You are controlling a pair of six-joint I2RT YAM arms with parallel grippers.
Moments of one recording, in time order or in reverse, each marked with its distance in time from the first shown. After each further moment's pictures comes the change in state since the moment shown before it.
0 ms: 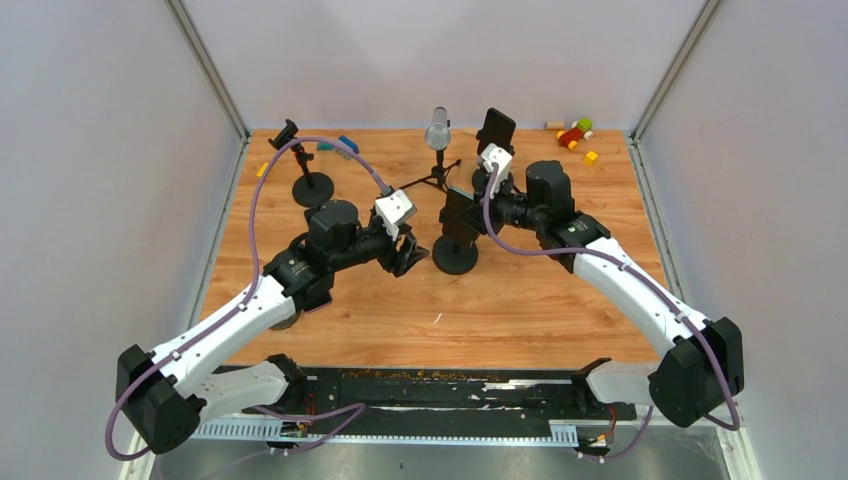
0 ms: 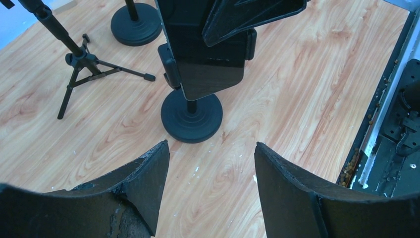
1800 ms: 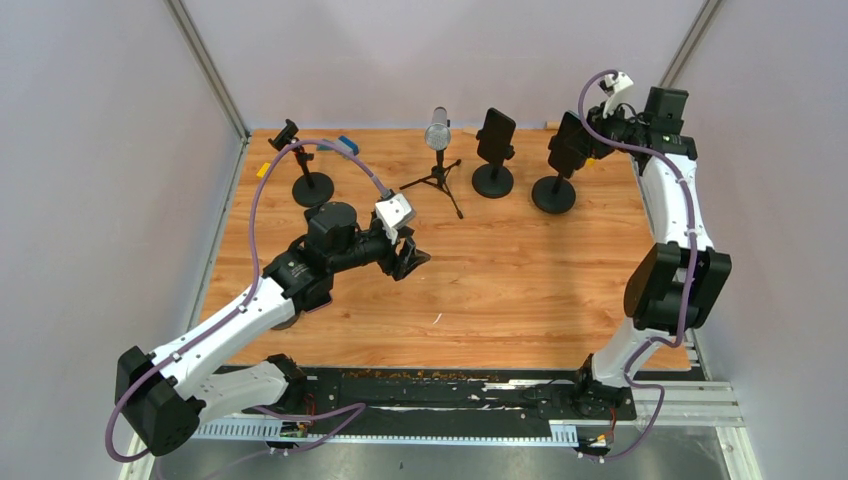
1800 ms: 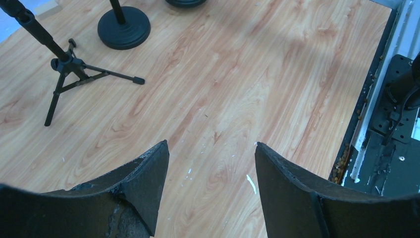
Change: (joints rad) left arm 0.003 -0.010 -0.024 0.023 0.055 0.002; right arm -0.688 0.446 0.638 -0.386 -0.284 -0.251
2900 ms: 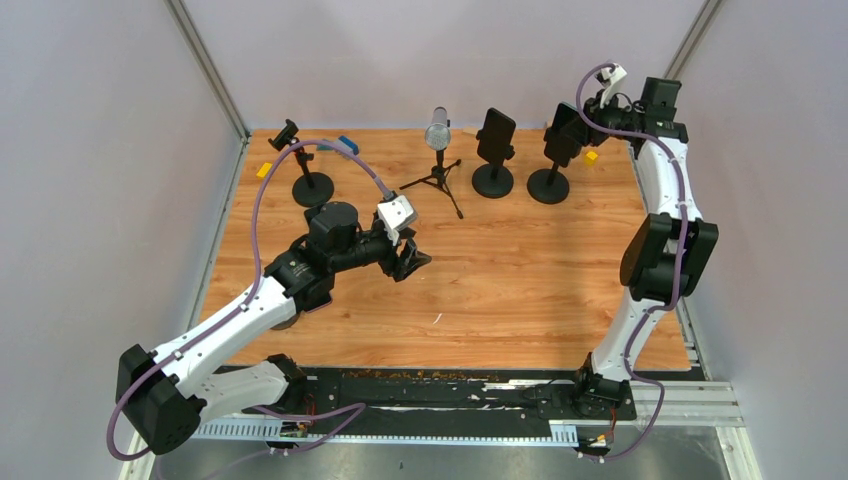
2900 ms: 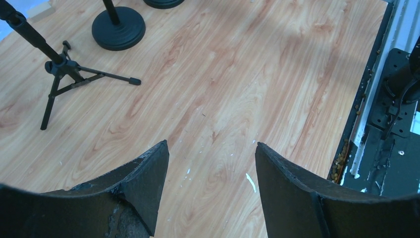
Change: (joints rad) left arm 0.000 0.009 0.000 -0.001 0.023 0.019; right arm -0.019 0.251 0.203 0.025 -0.127 -0.080
